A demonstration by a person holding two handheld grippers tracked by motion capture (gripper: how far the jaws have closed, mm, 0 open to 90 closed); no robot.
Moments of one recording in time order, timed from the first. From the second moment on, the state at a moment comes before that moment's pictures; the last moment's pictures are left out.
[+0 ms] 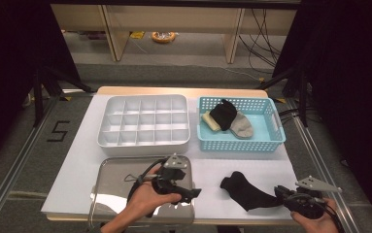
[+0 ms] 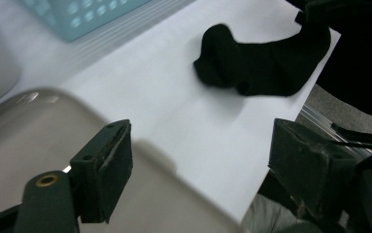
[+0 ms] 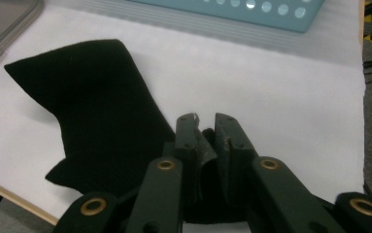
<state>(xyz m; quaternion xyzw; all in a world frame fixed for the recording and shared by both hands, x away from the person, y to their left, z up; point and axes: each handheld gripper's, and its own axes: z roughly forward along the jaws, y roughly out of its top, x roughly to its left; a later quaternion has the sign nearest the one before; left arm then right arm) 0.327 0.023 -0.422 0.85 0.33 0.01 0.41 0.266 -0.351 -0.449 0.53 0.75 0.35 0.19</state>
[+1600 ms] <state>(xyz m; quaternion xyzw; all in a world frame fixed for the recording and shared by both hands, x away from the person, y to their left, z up) 0.346 -0.023 -0.463 0.87 0.30 -0.01 0.39 0.270 -0.342 -0.455 0.54 0.77 0.30 0.16</state>
